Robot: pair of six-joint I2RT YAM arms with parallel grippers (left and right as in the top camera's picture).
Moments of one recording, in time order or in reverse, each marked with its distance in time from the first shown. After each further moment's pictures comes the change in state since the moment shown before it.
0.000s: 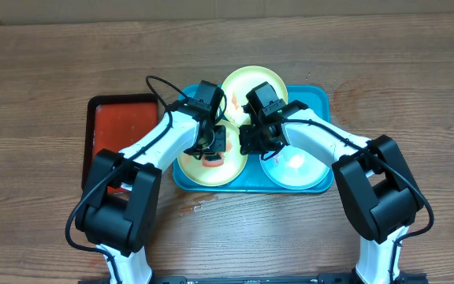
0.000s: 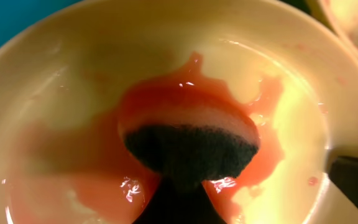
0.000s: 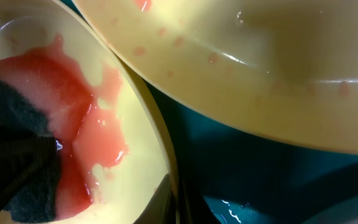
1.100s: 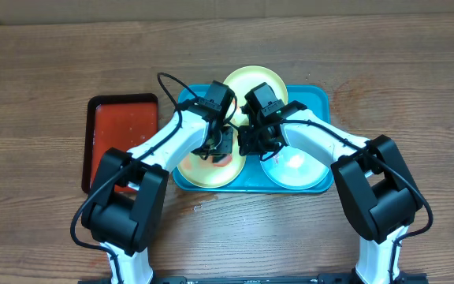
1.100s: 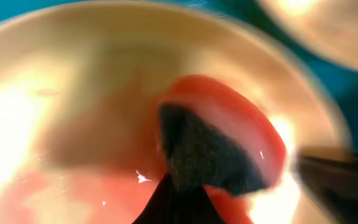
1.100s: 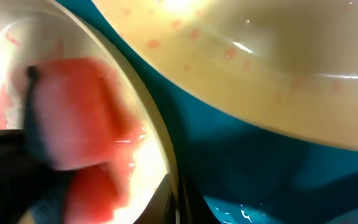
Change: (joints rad) left arm -0.050 0.016 0.039 -0.057 -0.064 -0.006; right arm 0.003 0.002 0.000 0.002 -0.012 0.000
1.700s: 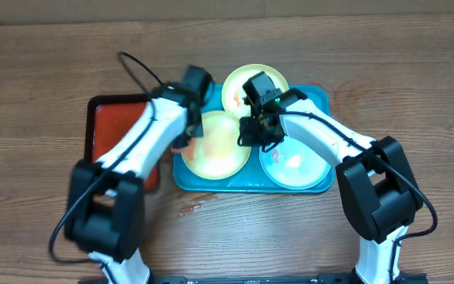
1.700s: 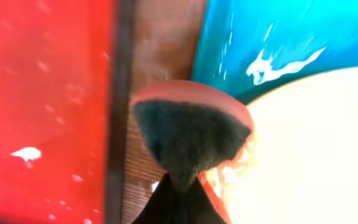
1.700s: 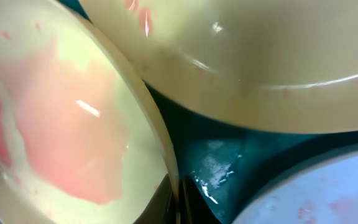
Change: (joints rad) left arm 0.130 -0.097 0.113 -0.182 -0.262 -0.079; right arm -0.002 0.000 0.151 -0.189 0.127 -0.011
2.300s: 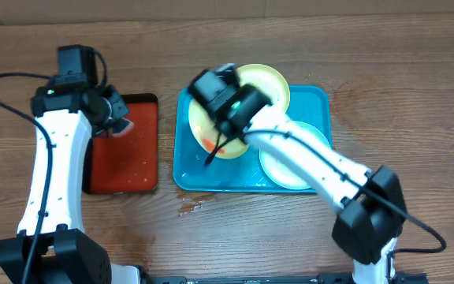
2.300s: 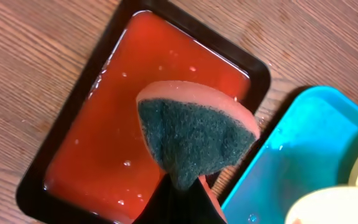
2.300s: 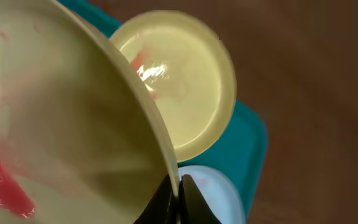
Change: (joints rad) left arm 0.443 -0.252 0.039 -0.063 0.229 0.005; right arm 0.294 -0.039 0.361 -0.308 0.834 -0.233
